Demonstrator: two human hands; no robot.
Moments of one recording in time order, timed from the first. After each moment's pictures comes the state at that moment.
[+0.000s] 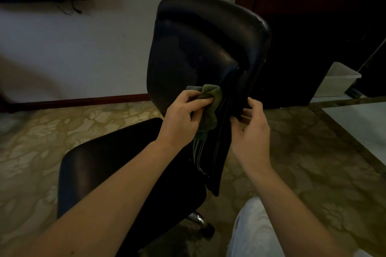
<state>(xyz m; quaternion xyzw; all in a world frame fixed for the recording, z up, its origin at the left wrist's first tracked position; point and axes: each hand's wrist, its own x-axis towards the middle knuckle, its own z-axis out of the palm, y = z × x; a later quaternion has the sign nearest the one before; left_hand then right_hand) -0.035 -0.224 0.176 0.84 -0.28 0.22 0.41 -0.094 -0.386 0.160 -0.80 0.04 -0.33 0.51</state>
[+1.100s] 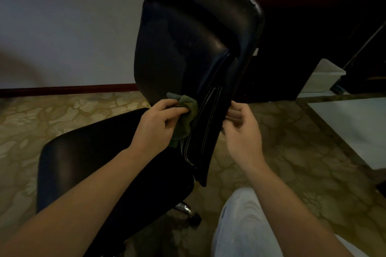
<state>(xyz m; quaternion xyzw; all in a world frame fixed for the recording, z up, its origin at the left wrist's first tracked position) -0.047 -0.194 0.141 0.86 -0.25 0.19 0.40 -0.105 -0.392 0.152 -0.77 0.06 -0.20 0.60</state>
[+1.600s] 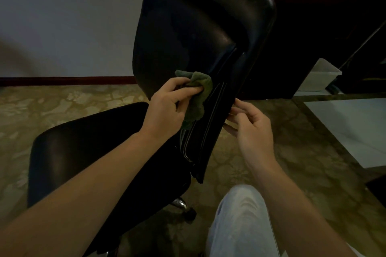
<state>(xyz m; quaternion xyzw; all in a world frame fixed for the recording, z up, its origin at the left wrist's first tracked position) -0.036 -0.218 0.158 0.82 -0.27 0.23 0.45 -0.112 -0.396 0.166 -0.71 0.09 -0.18 0.68</state>
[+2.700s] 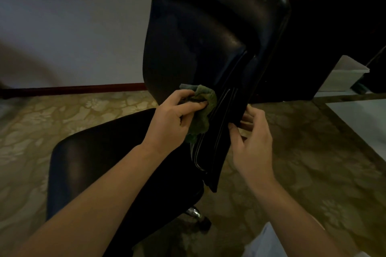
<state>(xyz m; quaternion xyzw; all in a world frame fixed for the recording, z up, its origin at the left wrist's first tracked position) -0.028 -0.207 0.145 0.85 -0.29 0.23 0.37 -0.094 -0.391 0.124 -0.81 0.01 -0.31 0.50</state>
